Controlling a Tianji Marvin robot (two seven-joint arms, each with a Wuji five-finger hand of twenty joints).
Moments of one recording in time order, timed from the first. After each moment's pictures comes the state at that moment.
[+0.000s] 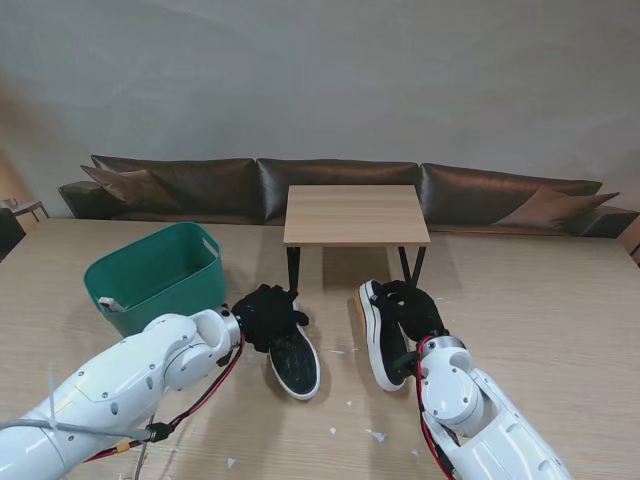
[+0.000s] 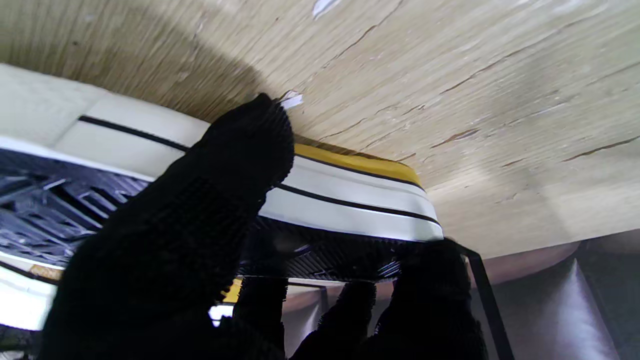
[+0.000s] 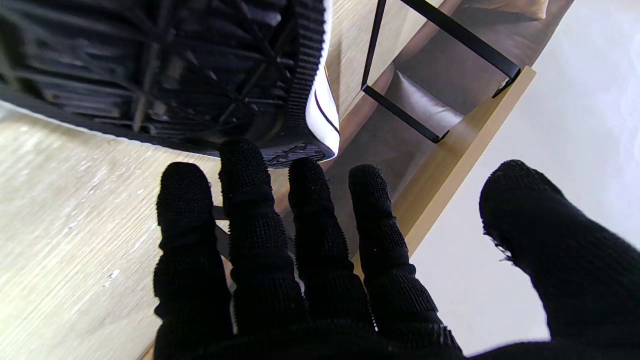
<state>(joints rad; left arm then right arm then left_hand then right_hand) 1.06 -1.03 -0.66 -1.23 0.96 -0.20 -0.04 -1.44 -1.23 1.11 -1.37 -0.25 0.04 -0.31 0.91 -0.87 0.77 -0.19 0.51 0.02 0.14 0.61 0.39 0.35 -0.18 0.72 0.32 0.37 0.11 0.58 0.15 0.24 1.08 0.59 0.26 -0.46 1.00 -0.09 0.64 0.12 0.54 0.53 0.82 0.21 0.46 0.51 0.85 0.31 0.44 0.48 0.51 0.38 0.84 0.62</state>
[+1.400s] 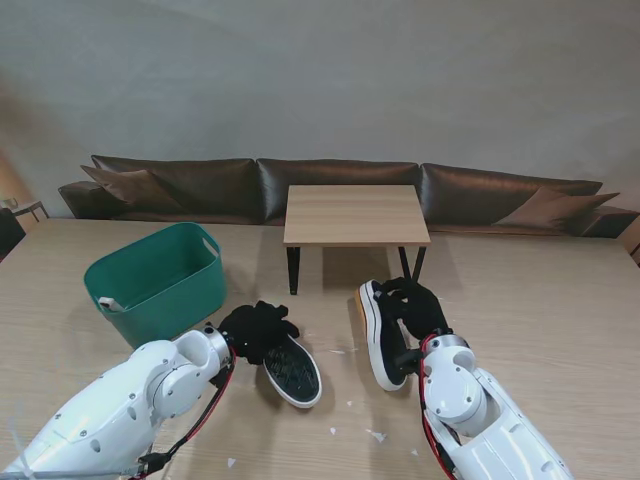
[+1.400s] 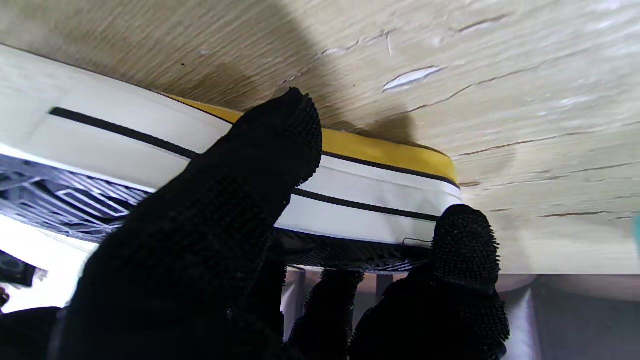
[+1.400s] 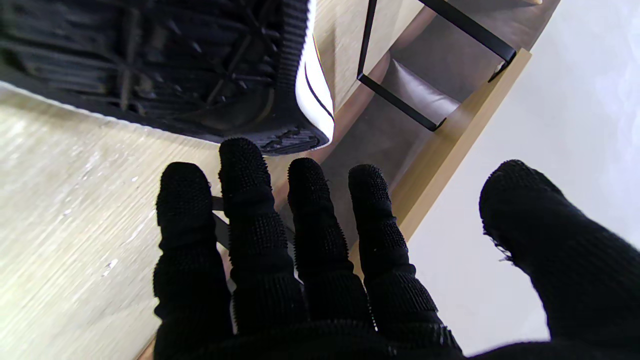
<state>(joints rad) 1.29 -1.04 -0.90 -1.36 0.93 -0.17 -0.06 -1.45 -1.23 1.13 -1.39 -0.24 0.03 -0.31 0.98 -0.93 0.79 -0.19 0.67 0.00 0.17 0.48 0.65 0.20 -0.35 0.93 0.84 0.49 -0.85 0.80 0.49 0.40 1.34 0.62 0.26 -0.46 1.00 -0.09 0.64 0.12 0.54 0.53 0.82 0.22 0.46 0.51 0.85 0.31 0.44 0.48 0.51 0.38 0.84 0.62</state>
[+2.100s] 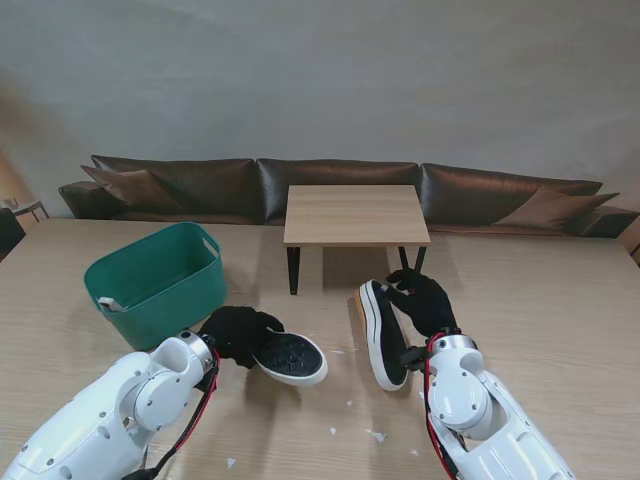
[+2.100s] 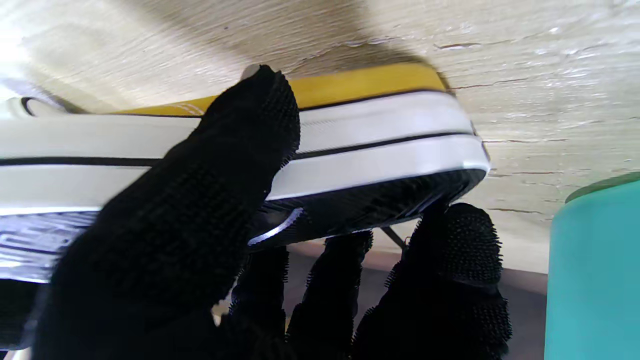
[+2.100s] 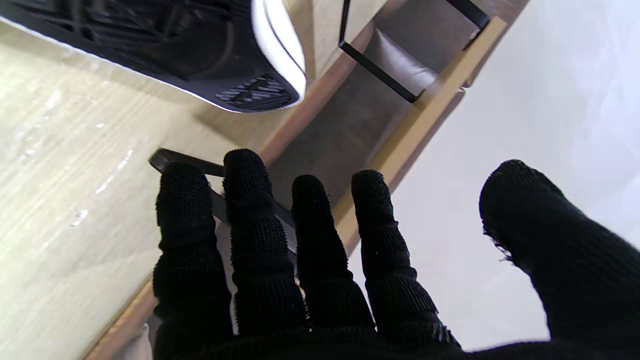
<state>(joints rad) 1.46 -1.05 -1.09 -1.52 0.86 -0.13 -0.10 -1.50 -1.23 1.17 -1.47 -0.29 0.01 -0.35 0.92 -0.97 0.78 -0.26 0.70 0.01 0.33 0.49 0.98 0.22 -0.35 0.94 0.84 0.49 0.00 0.87 0.49 0.40 1.34 0.61 0.26 -0.46 1.00 -0.09 0.59 0.11 0.54 0.53 0.67 0.22 0.46 0.51 0.78 0.30 0.41 0.48 0.51 0.38 0.84 0.62</state>
